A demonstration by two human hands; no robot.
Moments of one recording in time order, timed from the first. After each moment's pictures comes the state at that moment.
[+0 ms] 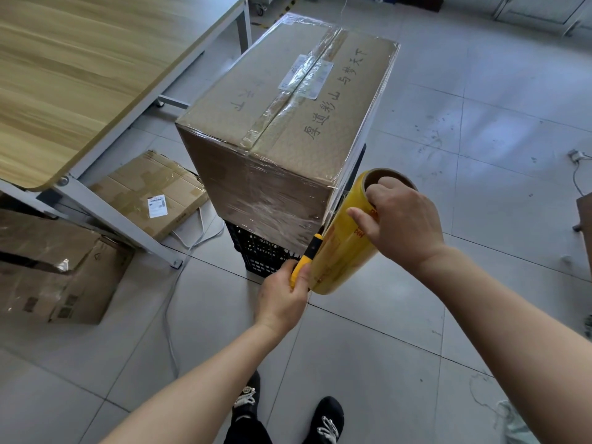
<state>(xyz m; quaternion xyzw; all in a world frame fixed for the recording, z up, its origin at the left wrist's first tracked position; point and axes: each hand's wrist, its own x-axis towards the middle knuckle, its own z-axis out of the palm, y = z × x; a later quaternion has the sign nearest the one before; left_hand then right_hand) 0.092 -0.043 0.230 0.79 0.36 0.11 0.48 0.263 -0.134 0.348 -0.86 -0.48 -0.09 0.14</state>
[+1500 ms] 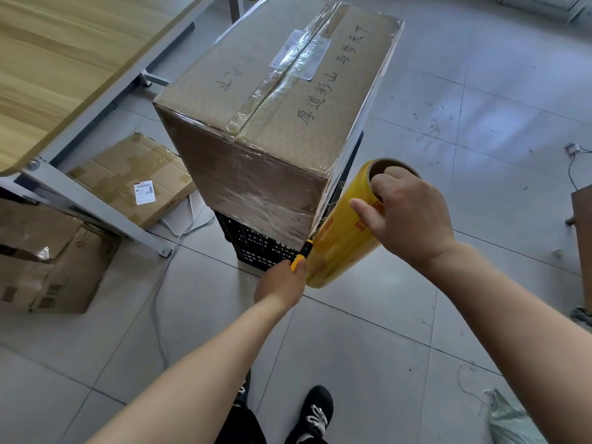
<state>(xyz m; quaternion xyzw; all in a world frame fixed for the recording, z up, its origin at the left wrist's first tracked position) 0.132 -0.034 0.187 0.75 0.46 -0.13 0.45 0.277 -0.136 0.342 -0.86 -0.48 -0.10 0.15</state>
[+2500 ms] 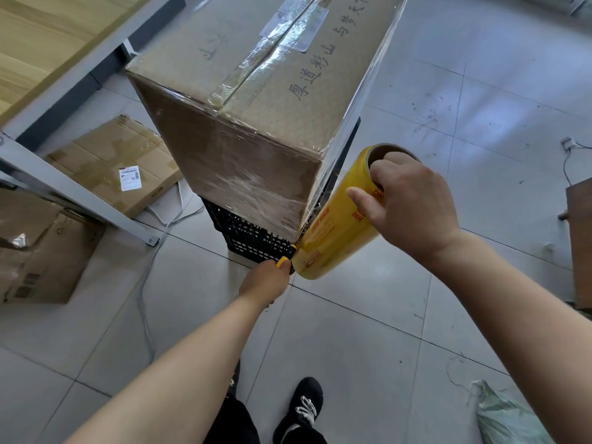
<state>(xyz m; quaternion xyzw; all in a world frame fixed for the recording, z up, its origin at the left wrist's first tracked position) 0.134 -0.028 0.138 0.71 0.49 -0.20 0.45 0.284 -0.141 0.332 -0.84 -0.50 -0.11 0.16</state>
